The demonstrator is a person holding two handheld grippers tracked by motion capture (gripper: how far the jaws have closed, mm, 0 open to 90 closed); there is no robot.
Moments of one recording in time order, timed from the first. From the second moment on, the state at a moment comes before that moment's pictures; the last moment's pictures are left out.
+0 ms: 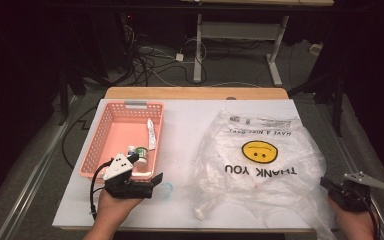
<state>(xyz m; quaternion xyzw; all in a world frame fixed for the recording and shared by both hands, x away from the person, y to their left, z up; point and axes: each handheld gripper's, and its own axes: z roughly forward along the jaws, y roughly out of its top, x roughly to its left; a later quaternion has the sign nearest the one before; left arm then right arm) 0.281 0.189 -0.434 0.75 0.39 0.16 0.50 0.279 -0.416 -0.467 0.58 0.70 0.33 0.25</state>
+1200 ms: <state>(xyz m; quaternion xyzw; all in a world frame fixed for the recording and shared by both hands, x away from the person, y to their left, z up) 0.278 0.194 -0.433 0.76 0.40 0.17 0.48 0.417 -0.381 -0.448 0.53 0.71 0.39 0.23</state>
